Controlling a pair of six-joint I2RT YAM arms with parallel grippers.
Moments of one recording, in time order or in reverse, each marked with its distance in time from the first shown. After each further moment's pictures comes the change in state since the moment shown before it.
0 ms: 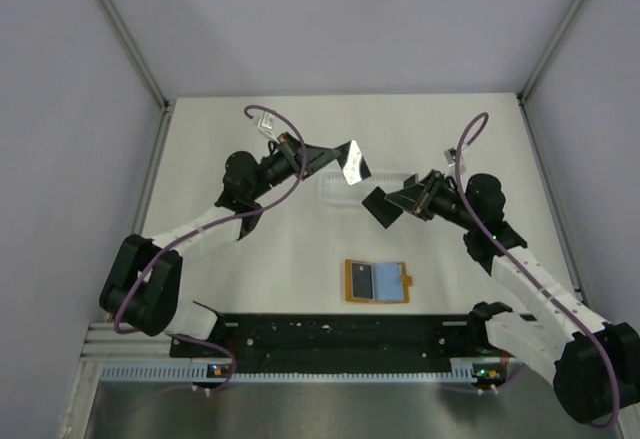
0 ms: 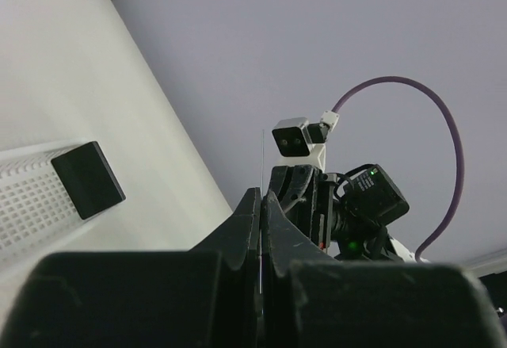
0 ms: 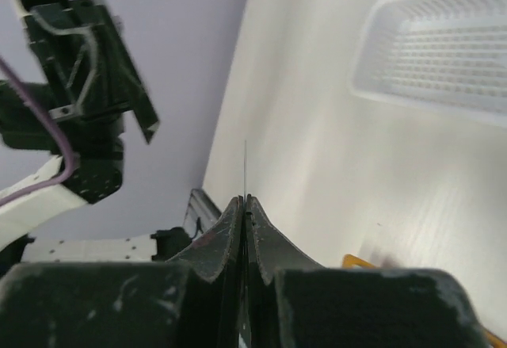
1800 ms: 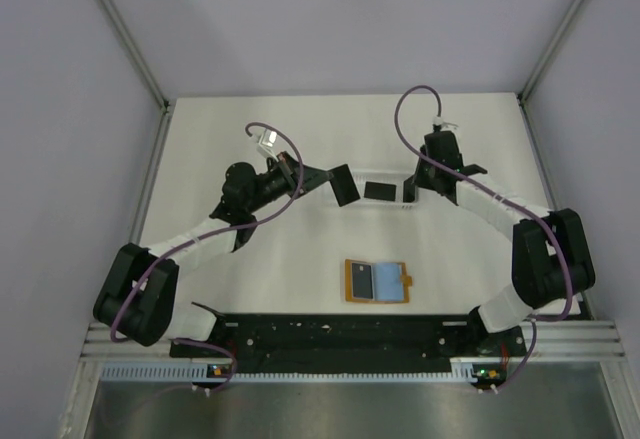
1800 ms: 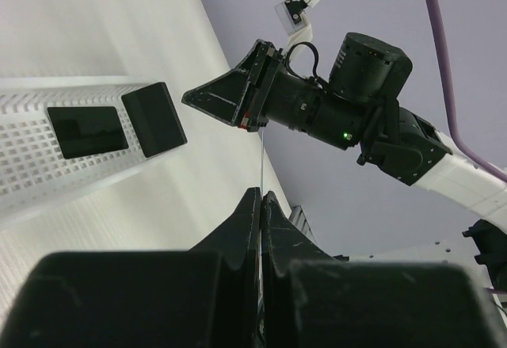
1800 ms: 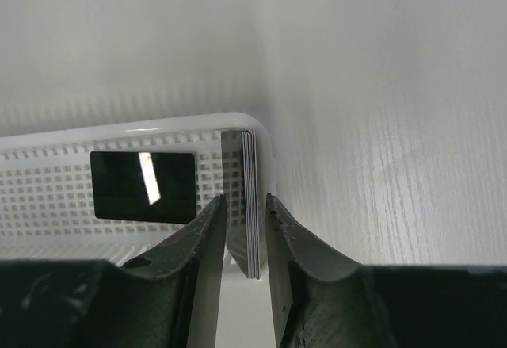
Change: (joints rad) left arm 0.020 -0.058 -0.123 -0.137 0.005 0.117; right arm -0.001 0.599 0.451 -0.491 0.811 -0.547
